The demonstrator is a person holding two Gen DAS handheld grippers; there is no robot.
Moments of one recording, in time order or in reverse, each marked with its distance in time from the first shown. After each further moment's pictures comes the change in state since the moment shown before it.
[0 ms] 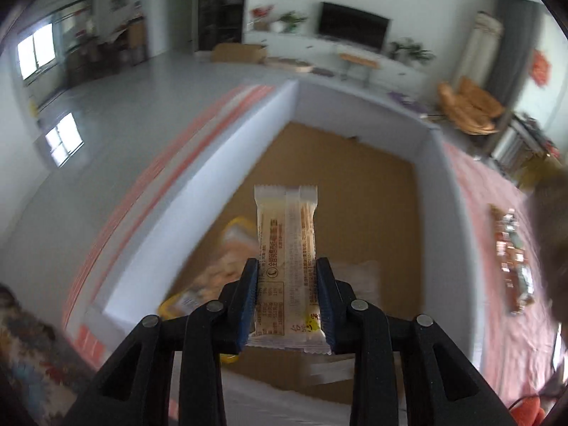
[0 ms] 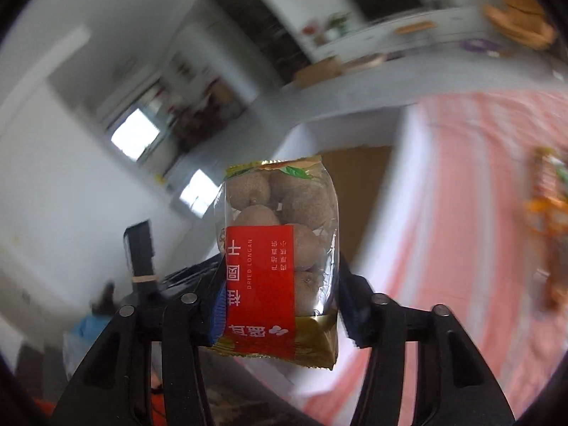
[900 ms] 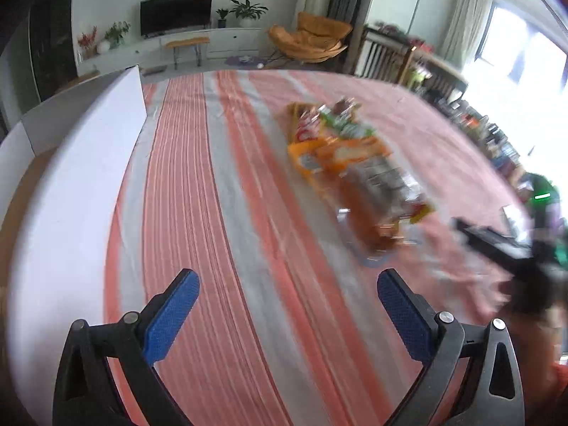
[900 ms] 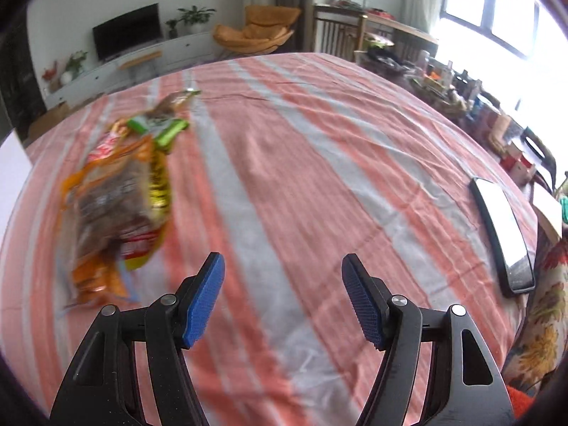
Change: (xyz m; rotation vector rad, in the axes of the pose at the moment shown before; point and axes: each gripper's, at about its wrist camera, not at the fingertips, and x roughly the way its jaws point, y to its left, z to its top) left arm 0.060 -0.319 -0.089 0.503 0.050 -0.383; right arm -0.172 -0.310 -0.142 0.374 -0.193 -1.139
